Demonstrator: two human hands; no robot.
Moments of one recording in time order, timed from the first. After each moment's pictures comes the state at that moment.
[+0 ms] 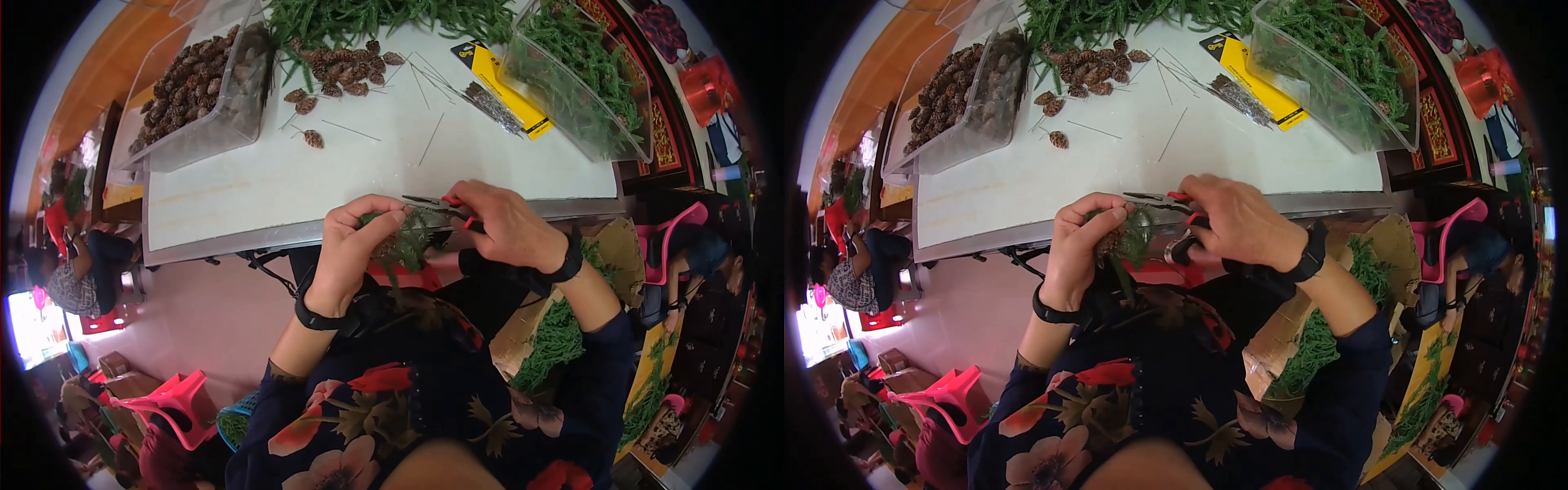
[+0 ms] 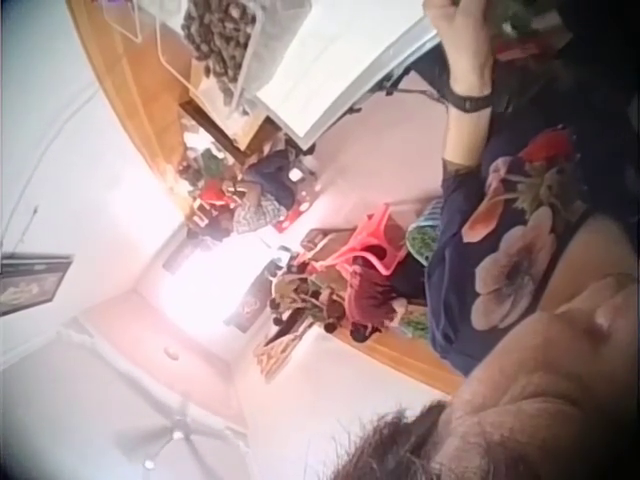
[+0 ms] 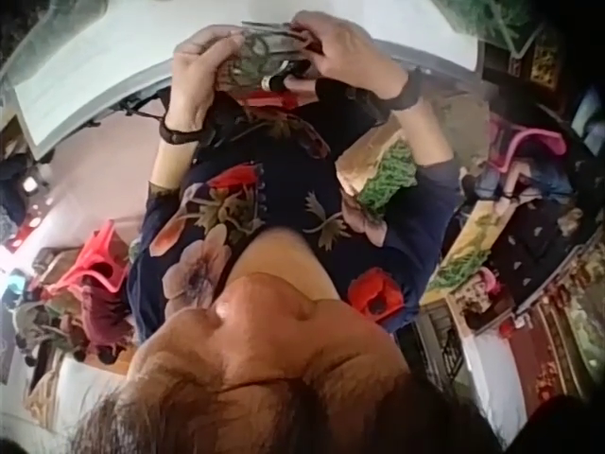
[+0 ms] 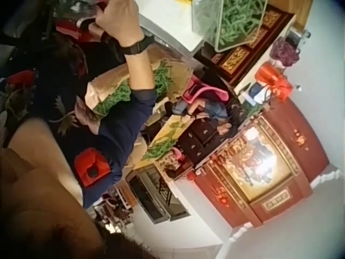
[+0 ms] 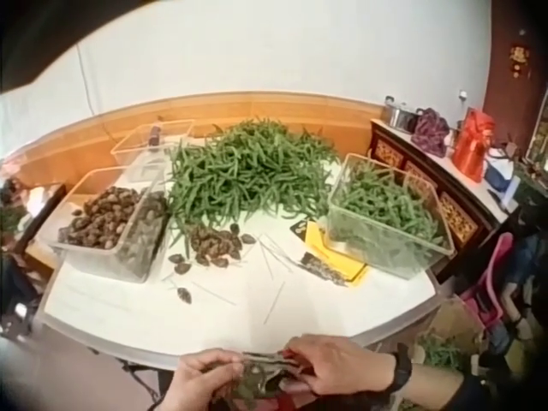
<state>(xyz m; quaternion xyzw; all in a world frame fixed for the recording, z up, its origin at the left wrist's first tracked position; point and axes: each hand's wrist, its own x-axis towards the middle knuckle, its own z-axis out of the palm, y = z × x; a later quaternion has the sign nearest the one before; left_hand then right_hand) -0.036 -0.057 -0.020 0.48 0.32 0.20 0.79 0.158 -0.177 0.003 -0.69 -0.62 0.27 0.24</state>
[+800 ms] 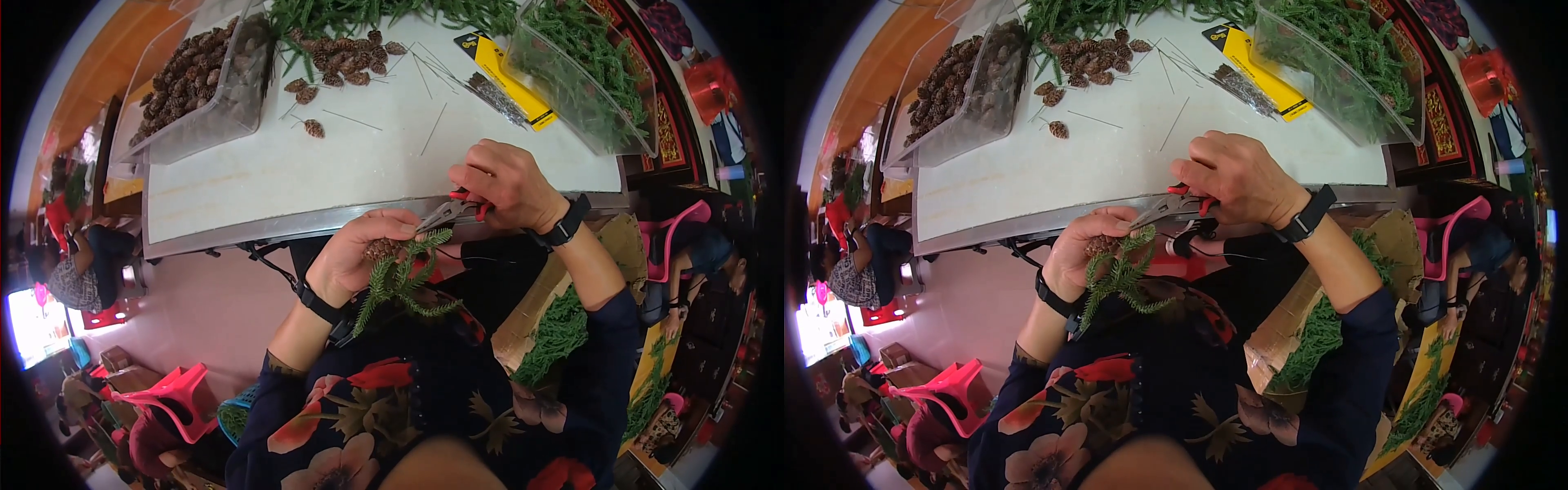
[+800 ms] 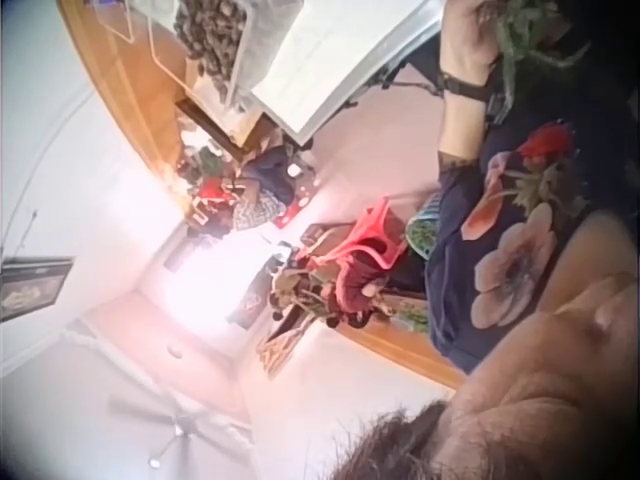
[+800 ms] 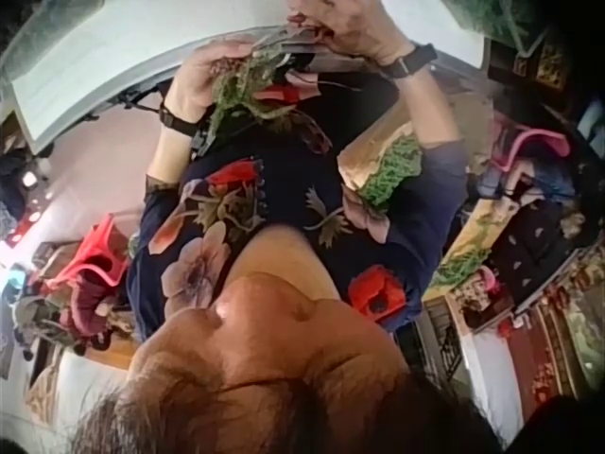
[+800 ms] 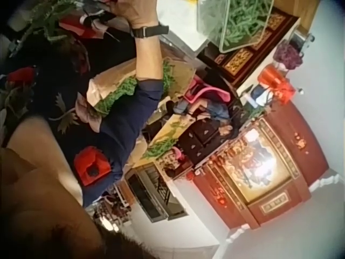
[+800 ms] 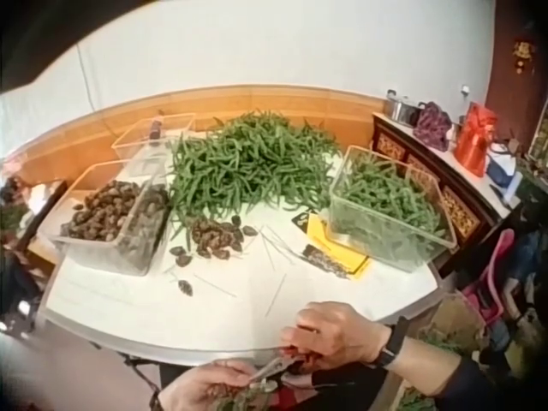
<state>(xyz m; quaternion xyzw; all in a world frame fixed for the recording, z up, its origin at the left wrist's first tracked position) -0.043 -0.046 -0.042 0.21 0.17 -0.03 0.96 0.187 -0.157 -0.007 -0.53 -0.80 -0.05 0.27</state>
